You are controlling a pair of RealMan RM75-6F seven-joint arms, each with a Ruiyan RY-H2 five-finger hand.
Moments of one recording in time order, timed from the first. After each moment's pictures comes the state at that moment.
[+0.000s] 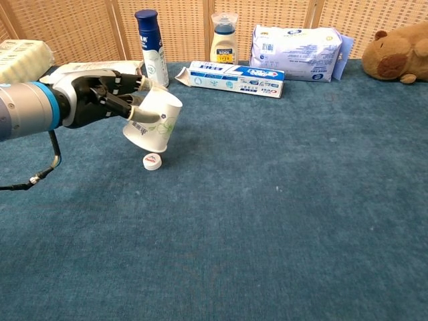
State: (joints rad) left arm -0.67 -1.55 -0.39 -1.57 0.85 0.68 -0.39; right arm -0.05 -1.07 0.06 -1.64 -1.50 1.59 0.17
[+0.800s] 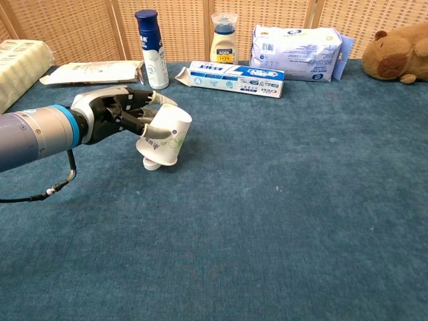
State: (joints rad) left arm -0.67 -1.66 -0.36 -1.42 0.98 0.69 -0.49; right arm -0.06 -1.05 0.07 -1.65 -1.49 1.60 0.21
